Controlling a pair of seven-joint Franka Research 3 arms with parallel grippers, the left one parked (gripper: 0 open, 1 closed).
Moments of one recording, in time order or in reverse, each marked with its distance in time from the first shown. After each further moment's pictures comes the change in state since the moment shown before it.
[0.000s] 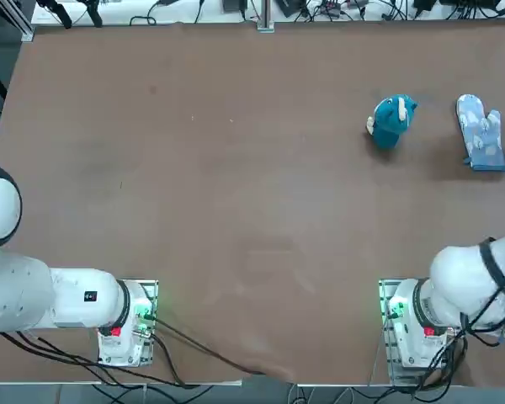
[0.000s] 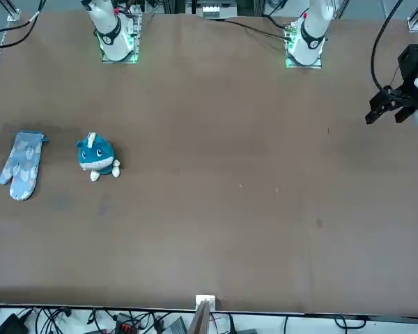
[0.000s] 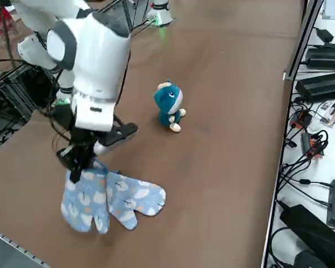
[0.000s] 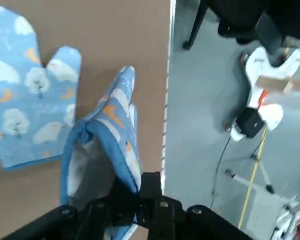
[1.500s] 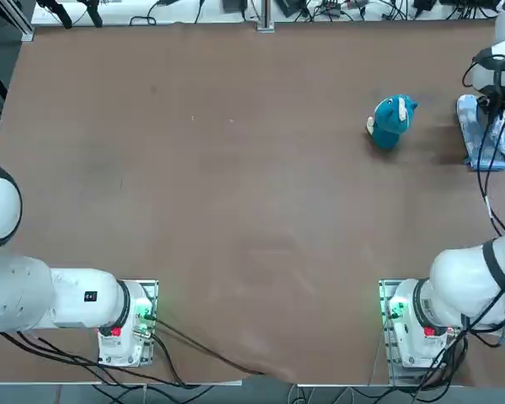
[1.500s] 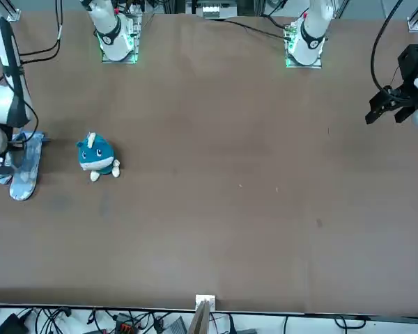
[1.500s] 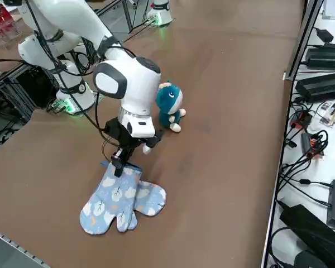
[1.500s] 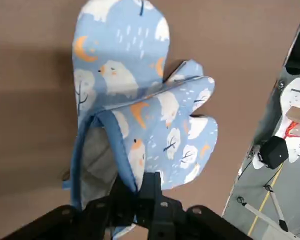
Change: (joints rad) arm 0.115 0.014 0.040 -0.328 -0.033 0.194 0.189
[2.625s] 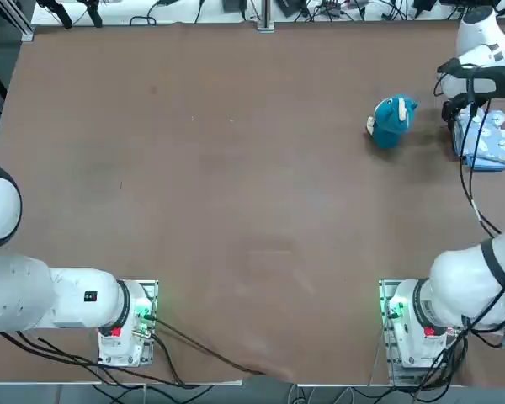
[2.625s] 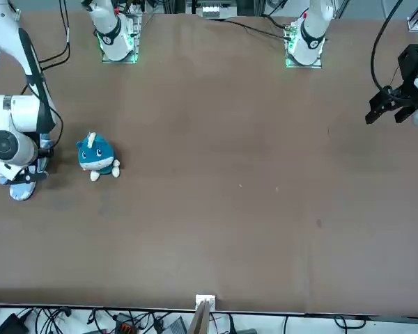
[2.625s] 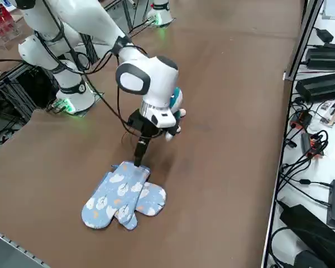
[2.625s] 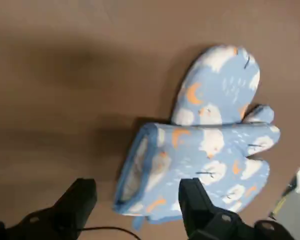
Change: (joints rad) arm 0.039 0.024 0.119 -0.031 0.035 0.008 0.023
